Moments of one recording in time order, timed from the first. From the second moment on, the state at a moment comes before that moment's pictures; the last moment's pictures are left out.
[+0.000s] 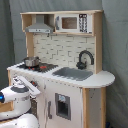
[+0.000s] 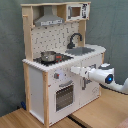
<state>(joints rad) -0.83 -1.50 1.52 -2.57 -0.20 3.41 -0.25</state>
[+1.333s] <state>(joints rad) -0.82 -1.50 1.53 -2.56 -0.20 3.35 -0.66</state>
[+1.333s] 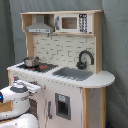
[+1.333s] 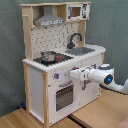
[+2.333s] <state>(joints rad) -0.76 -1.47 1.53 -2.57 -0.20 3.25 -0.66</state>
